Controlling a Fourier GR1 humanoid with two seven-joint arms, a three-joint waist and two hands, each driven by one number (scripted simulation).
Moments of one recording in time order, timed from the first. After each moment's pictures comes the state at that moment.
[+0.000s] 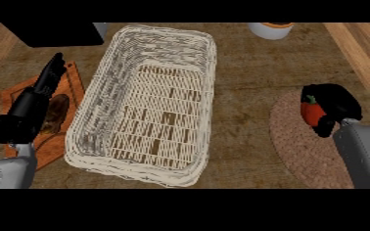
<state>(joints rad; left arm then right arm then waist) -0.16 0.32 0.11 -1.56 -0.11 -0.07 -0.01 -0.41 -0.42 -0.07 -0.92 1.19 0.10 -0.13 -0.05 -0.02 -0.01</state>
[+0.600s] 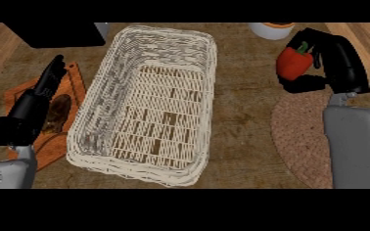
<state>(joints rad) -0.14 0.32 0.10 -1.57 -0.11 -0.08 -0.01 -0.51 -0.18 -0.23 -1.48 0.83 0.13 0.05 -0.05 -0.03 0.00</state>
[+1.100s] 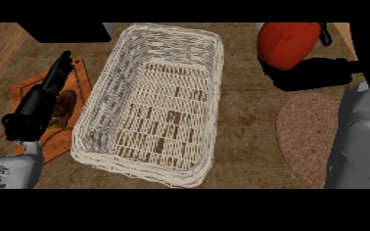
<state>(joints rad) -0.18 0.30 0.09 -1.56 -0.12 -0.08 -0.01 -0.78 -0.07 -0.16 -1.89 0.66 0.43 0.53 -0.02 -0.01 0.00</state>
